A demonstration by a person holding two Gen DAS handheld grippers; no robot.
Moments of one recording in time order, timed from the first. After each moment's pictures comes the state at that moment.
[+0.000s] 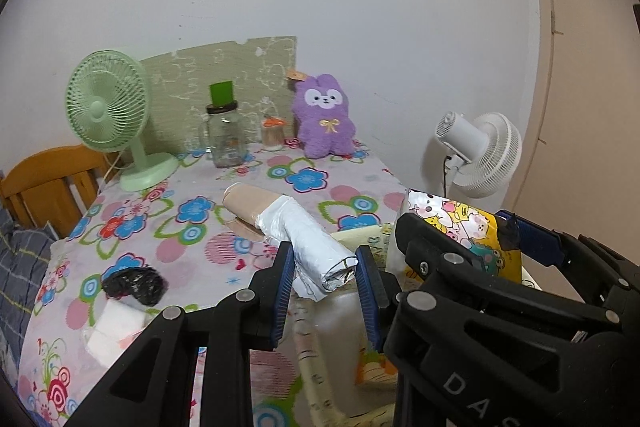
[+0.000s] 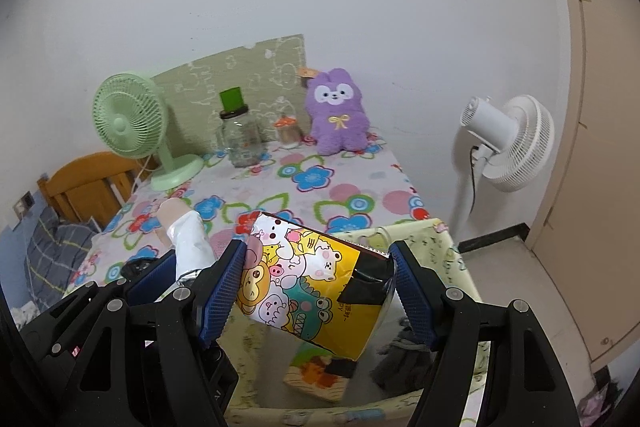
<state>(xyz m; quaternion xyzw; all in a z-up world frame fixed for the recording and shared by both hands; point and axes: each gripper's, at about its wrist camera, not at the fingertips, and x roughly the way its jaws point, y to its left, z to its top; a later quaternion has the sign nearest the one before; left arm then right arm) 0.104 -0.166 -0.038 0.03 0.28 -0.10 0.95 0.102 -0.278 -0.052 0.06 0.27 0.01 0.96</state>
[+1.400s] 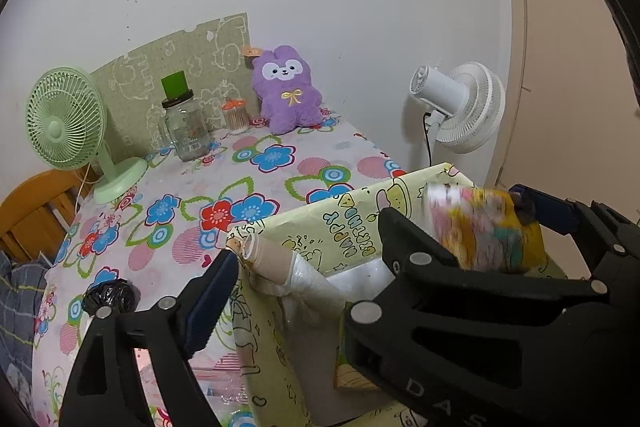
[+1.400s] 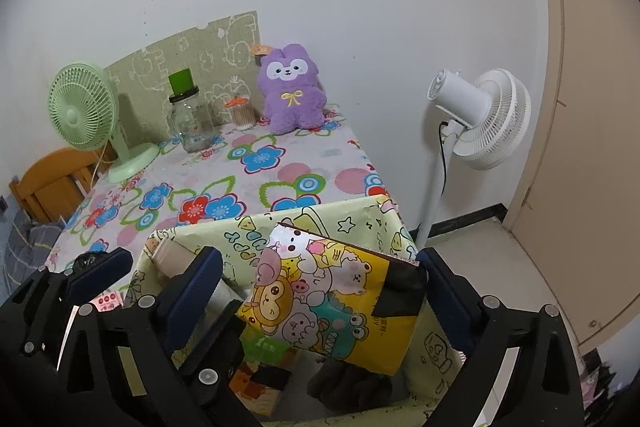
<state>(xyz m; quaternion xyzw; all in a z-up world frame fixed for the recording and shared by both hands) 0.120 -0.206 -0.060 0.09 0.32 -0.13 0.93 0.122 -0.314 -0.082 0.06 0.30 -0.03 0.95</state>
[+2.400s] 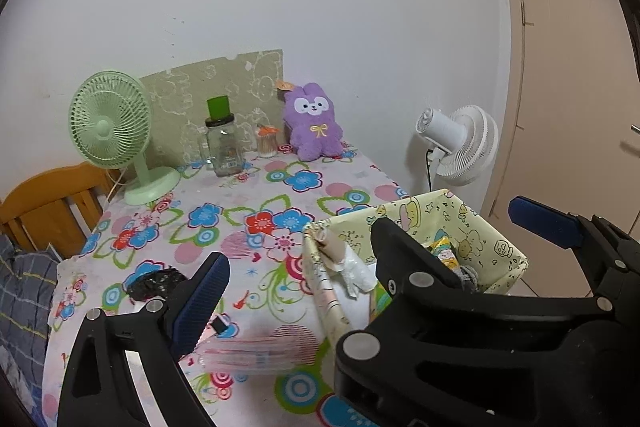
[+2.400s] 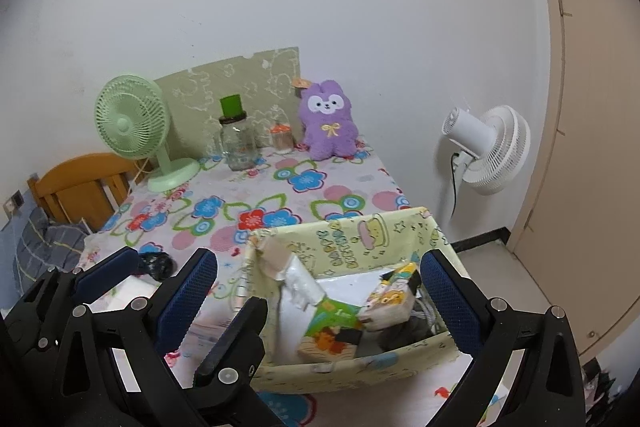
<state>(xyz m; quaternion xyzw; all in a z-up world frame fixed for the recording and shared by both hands) 0.057 -0.132 -0.016 0.06 0.27 -0.13 0.95 0.052 -0.239 -0.035 0.04 0.25 -0.01 0.97</state>
